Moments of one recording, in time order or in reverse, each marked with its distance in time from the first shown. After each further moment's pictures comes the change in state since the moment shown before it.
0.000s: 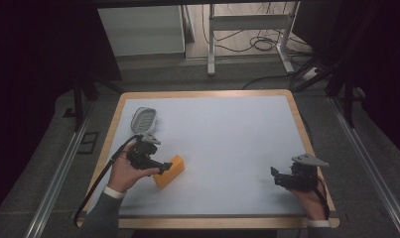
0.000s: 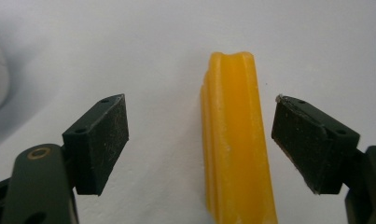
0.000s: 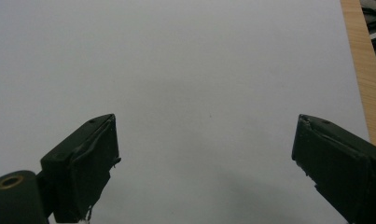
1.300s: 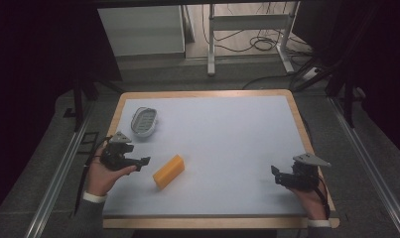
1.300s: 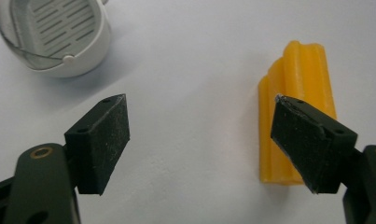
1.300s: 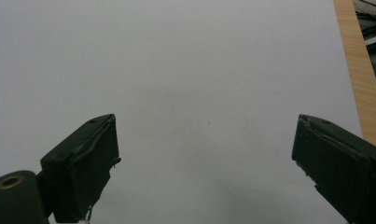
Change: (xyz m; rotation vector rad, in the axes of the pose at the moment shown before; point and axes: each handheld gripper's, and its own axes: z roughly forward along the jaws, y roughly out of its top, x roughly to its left) left arm 0.041 -0.043 -0.037 -0.116 0.089 -0.127; right arm -0.001 0.002 -0.003 -0.025 0.001 0.006
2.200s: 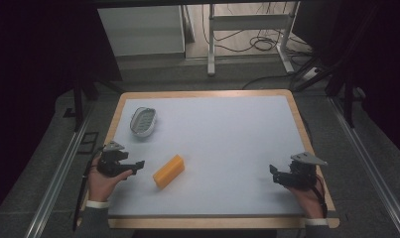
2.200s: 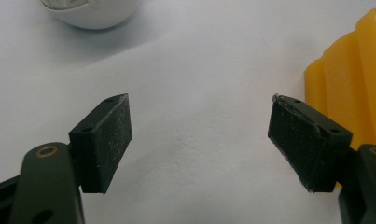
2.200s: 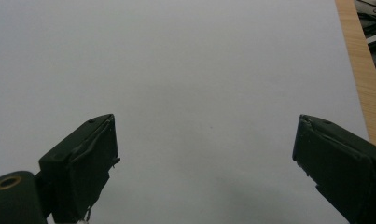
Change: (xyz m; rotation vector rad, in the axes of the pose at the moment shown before) left arm 0.023 -0.043 0.025 -0.062 0.031 -0.150; right arm 0.004 0.001 0.006 0.003 -0.009 -0.002
